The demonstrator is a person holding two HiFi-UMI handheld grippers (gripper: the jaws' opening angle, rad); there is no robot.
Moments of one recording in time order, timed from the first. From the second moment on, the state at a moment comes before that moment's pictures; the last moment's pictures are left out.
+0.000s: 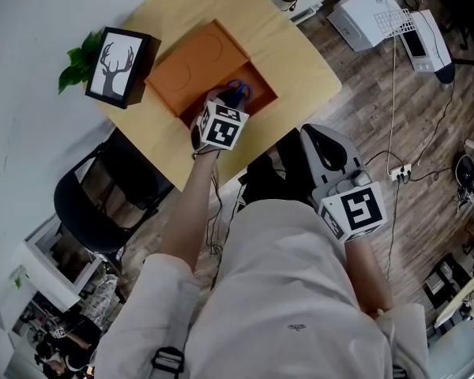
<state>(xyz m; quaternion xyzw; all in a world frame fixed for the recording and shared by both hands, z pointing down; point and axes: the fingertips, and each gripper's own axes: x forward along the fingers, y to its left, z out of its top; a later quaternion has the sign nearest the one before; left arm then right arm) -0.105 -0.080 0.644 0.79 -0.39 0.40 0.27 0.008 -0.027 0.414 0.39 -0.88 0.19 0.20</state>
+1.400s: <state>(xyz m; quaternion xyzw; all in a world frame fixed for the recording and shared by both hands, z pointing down) -0.108 -0.044 0.503 0.80 -0.49 0.27 0.23 -0.008 -0.038 0.378 0.33 -0.92 0.15 0.16</state>
